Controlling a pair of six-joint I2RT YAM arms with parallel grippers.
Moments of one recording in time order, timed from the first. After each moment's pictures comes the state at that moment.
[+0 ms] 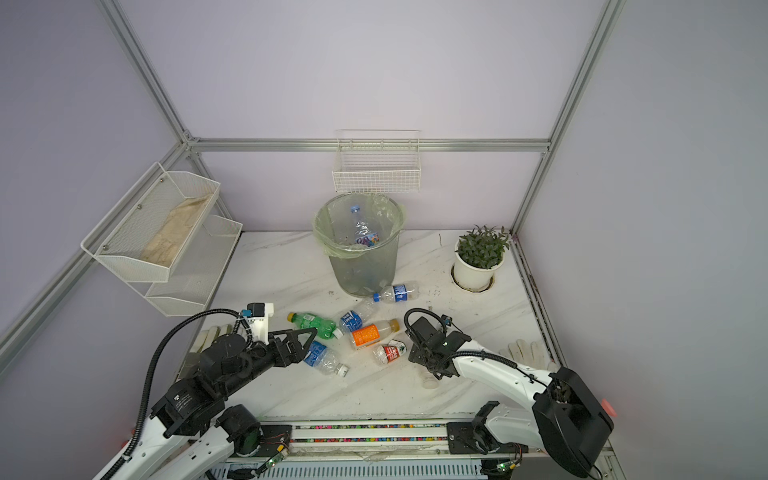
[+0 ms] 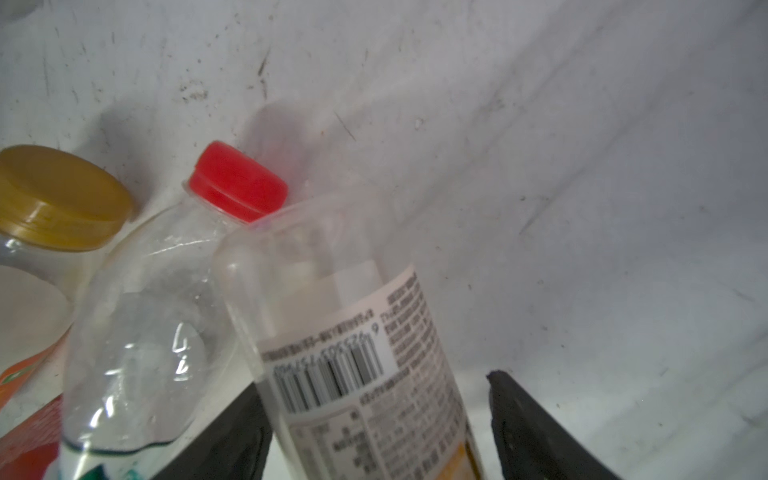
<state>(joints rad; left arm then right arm) -0.63 0.45 0.61 -0.54 -0.01 -0.71 0.76 1.21 0.61 -0.64 0.22 1.11</state>
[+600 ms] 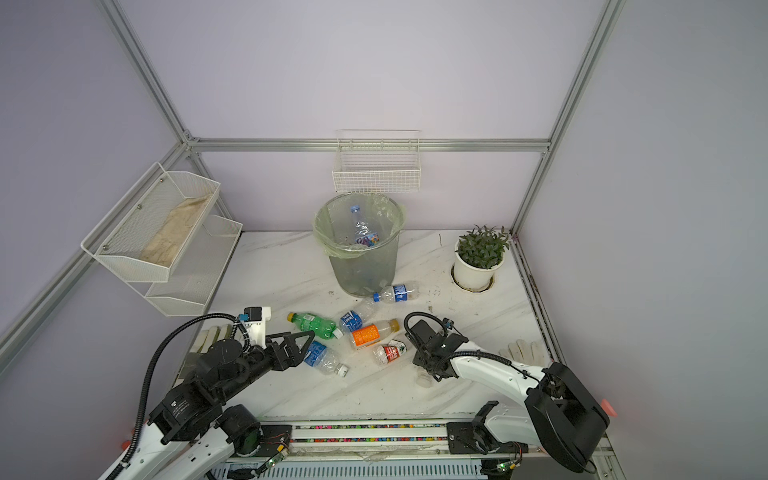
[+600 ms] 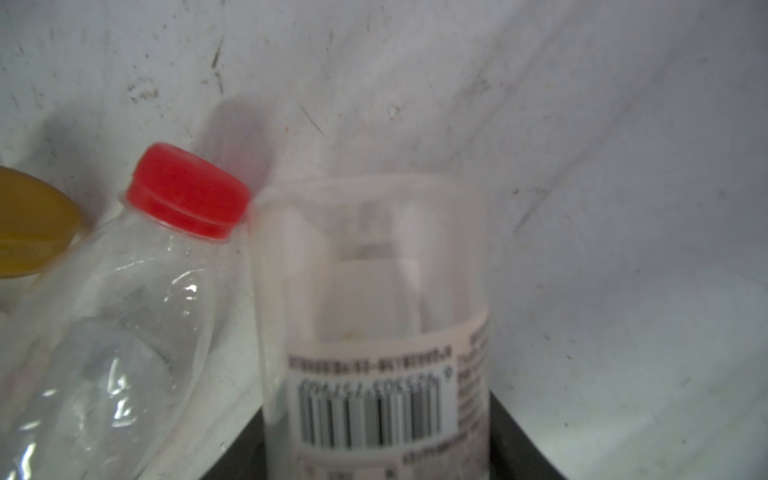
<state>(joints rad) -0.63 0.39 0.58 -0.55 -0.01 -0.71 0.76 1.25 0.58 -0.59 0.24 1.16</state>
